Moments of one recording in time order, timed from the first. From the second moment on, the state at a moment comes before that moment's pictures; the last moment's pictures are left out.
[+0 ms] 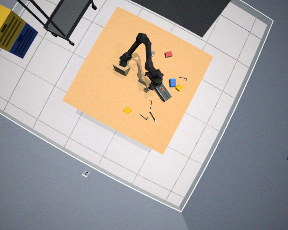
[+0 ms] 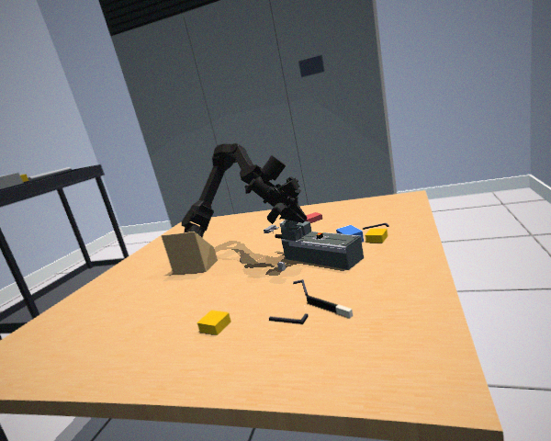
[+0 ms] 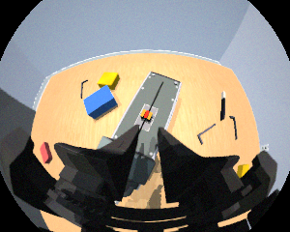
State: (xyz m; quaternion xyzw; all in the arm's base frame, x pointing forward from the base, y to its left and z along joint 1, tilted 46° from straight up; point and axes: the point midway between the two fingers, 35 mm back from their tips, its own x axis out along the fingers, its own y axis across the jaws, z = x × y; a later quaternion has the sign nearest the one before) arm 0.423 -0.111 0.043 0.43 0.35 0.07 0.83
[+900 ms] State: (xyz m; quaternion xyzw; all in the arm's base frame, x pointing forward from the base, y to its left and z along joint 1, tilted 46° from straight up) arm 0.423 -0.111 0.043 0.43 0.35 0.07 0.83
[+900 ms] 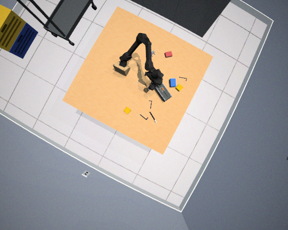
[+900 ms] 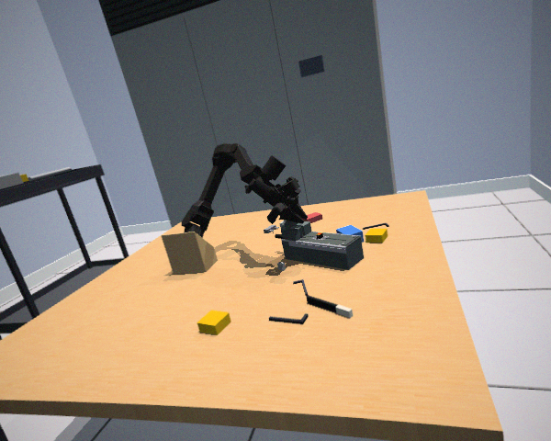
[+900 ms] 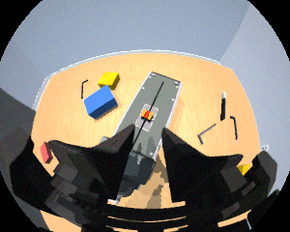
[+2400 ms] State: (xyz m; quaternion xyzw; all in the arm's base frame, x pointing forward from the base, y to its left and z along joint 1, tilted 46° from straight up) arm 0.423 -0.111 0.043 0.43 0.35 0.07 0.83
